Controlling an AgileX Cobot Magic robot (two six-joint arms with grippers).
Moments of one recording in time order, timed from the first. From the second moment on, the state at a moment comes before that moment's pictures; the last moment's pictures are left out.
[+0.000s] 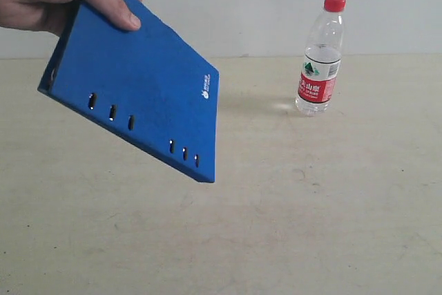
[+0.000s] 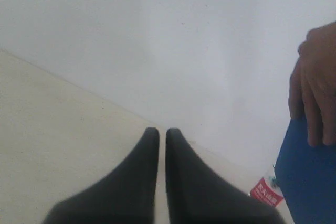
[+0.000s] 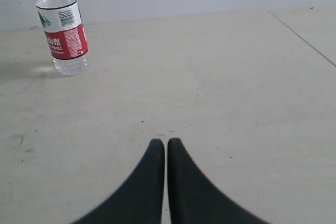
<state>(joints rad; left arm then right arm) 0.02 0.00 0.00 -0.04 0.05 -0.52 -0.09 0.00 0.00 -0.03 0.37 0.06</state>
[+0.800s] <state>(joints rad) 0.06 0.00 0.00 -0.02 -0.04 -0.18 -0.09 0.00 0.00 -0.03 0.37 0.06</state>
